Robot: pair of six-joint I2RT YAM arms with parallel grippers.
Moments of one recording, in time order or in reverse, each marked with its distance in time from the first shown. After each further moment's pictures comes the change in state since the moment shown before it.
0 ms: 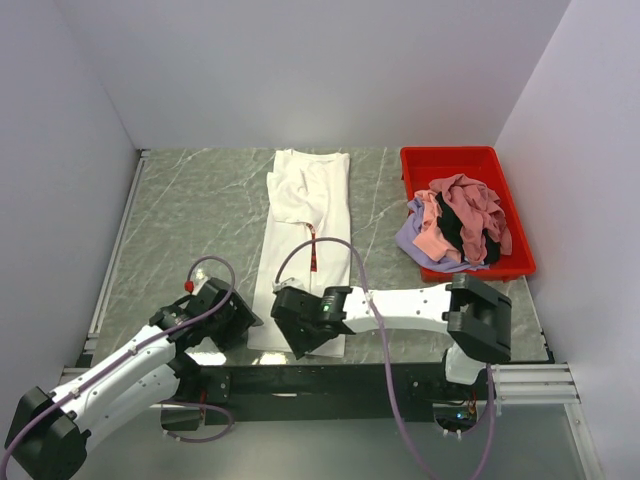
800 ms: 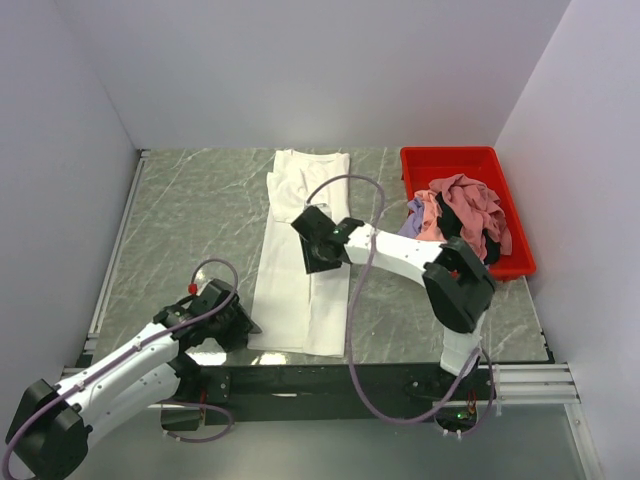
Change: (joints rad) left arm -0.004 0.042 -0.012 0.016 0.043 0.004; right arm -0.427 0.142 0.221 0.013 0.132 -0.107
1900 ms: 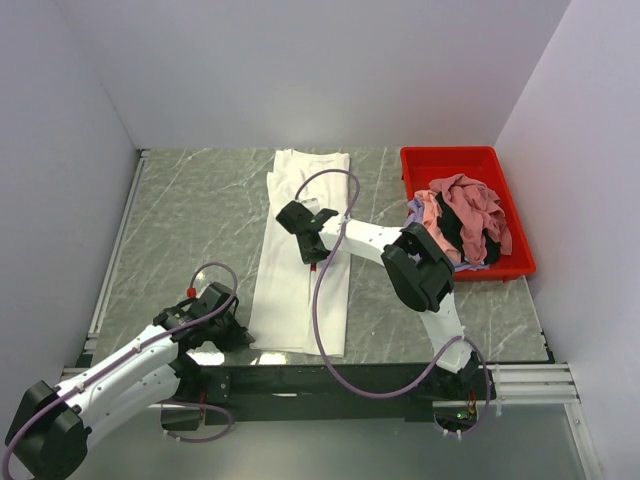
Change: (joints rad) left arm -0.003 -0.015 -0.025 -0.031 0.006 -0.008; right arm -0.041 0.313 0.275 -0.083 0.147 -0.053
